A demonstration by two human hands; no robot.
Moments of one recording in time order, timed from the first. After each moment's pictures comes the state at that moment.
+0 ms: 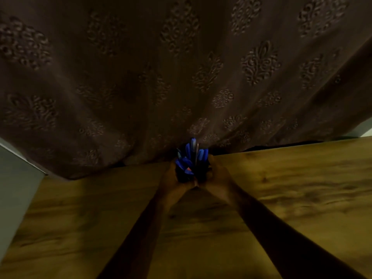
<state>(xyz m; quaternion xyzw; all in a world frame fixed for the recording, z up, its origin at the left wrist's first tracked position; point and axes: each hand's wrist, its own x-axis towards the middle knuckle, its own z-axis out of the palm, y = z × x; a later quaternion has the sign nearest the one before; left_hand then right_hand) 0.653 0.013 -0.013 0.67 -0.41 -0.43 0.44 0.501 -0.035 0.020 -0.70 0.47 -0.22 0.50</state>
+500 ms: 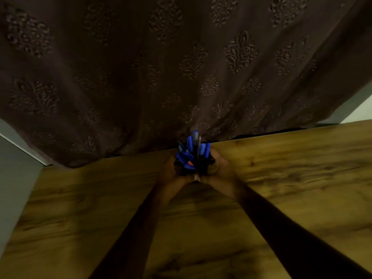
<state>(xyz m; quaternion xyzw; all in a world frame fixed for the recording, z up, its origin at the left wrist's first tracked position) 0.625 0.052 0.014 0.65 -0.44 -0.41 0.46 0.459 -0.001 0.016 -0.67 0.45 -0.31 0.50</state>
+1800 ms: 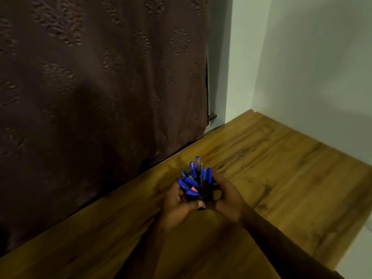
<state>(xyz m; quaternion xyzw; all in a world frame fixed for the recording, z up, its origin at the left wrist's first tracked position) 0.336 0.004 0.034 0.55 -0.56 -0.51 0.36 0.160 0.011 0.009 -0.60 0.54 -0.42 0.40</state>
